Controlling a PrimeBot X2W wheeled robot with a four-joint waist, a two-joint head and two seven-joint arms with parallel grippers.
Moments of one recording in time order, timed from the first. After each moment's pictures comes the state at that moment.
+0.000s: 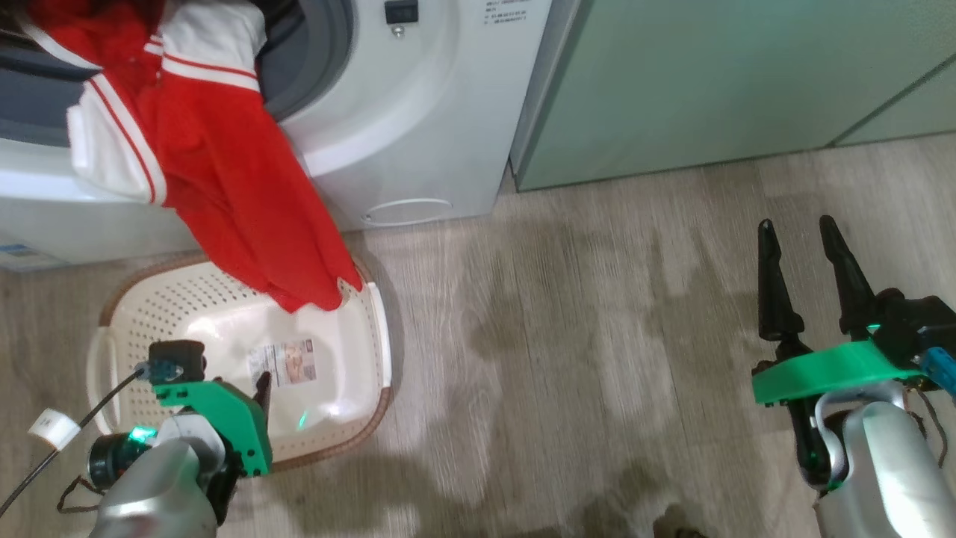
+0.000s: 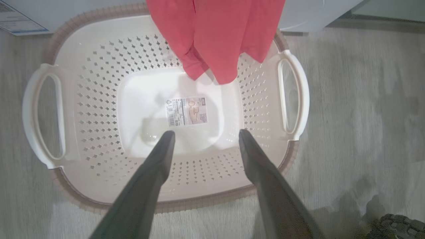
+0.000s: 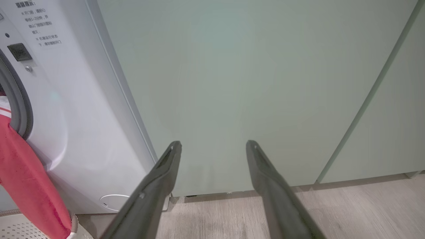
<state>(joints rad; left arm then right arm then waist) -0.59 0.17 -0.47 1.28 -0.67 -0.13 -0.12 -0.26 -0.10 0.05 0.27 0.22 0.13 -0.26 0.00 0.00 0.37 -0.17</state>
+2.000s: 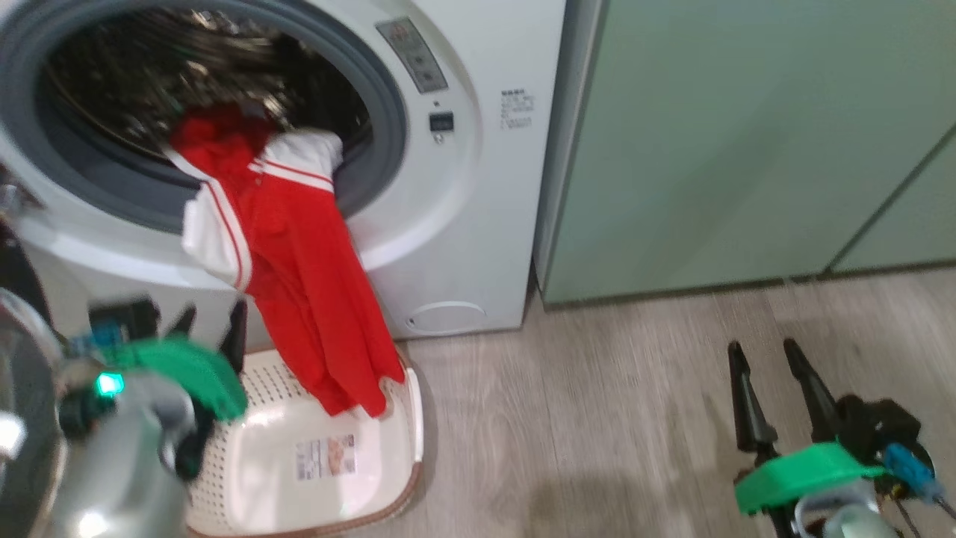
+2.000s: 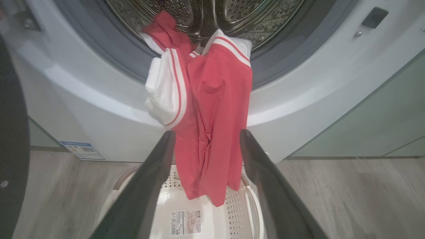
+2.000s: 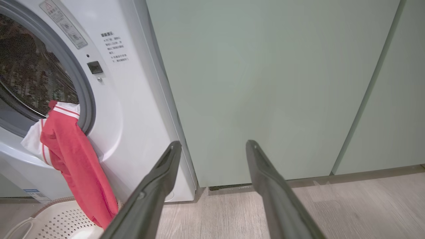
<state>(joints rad) -0.36 0.21 -0.04 0.70 -0.45 -0.12 -0.03 -0.05 -0.09 0.09 0.30 0.24 0.13 -0.26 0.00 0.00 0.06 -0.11</state>
